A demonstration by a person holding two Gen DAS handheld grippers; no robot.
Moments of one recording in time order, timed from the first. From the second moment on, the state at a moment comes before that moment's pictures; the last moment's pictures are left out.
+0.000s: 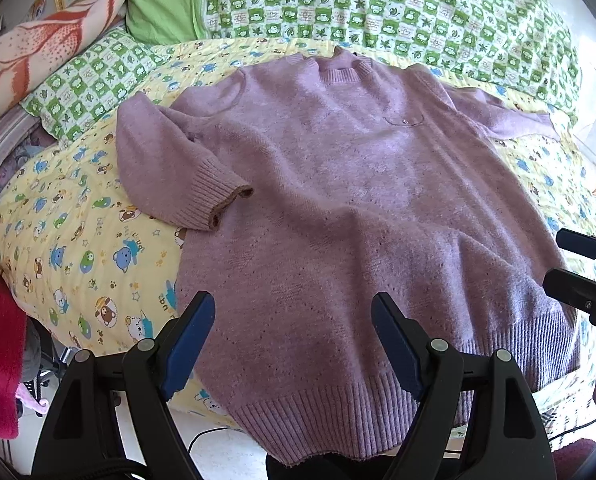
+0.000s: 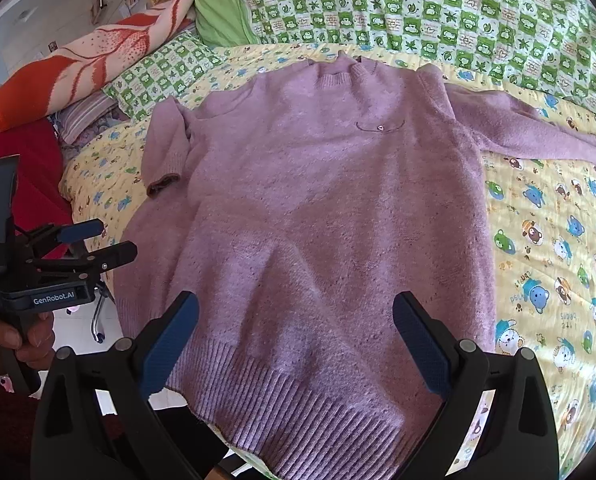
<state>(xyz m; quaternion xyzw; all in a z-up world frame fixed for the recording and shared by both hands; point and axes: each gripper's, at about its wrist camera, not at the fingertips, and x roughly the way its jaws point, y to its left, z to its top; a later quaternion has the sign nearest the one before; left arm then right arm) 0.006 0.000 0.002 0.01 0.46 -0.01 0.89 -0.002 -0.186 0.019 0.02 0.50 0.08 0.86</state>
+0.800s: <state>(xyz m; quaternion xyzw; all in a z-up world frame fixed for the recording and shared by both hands) 0.060 -0.009 0.020 0.02 0.44 -0.02 0.90 0.025 -0.282 0.026 0.15 0.46 0.02 0.88</state>
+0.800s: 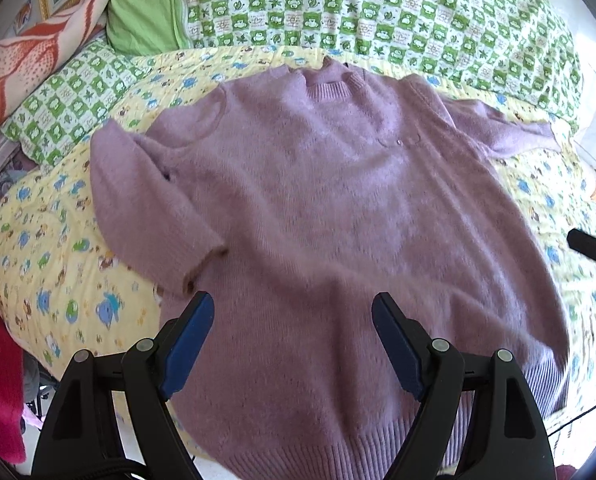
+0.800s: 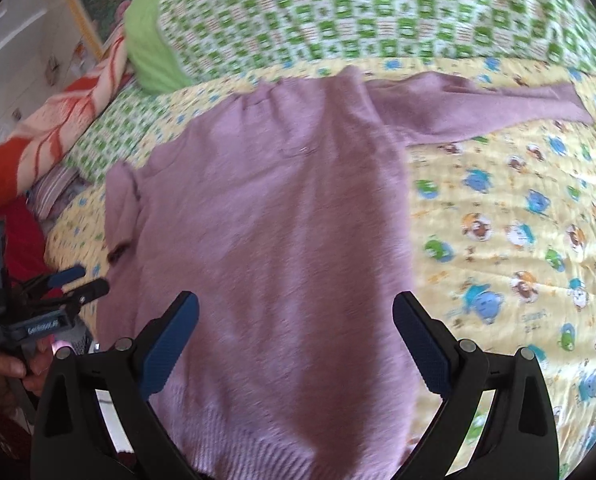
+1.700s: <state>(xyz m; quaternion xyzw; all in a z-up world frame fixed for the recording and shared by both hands) 0.286 0.008 0.005 0.01 0.47 -0.02 0.88 0.146 -0.627 -0.002 0.33 0.37 -0.32 0.81</state>
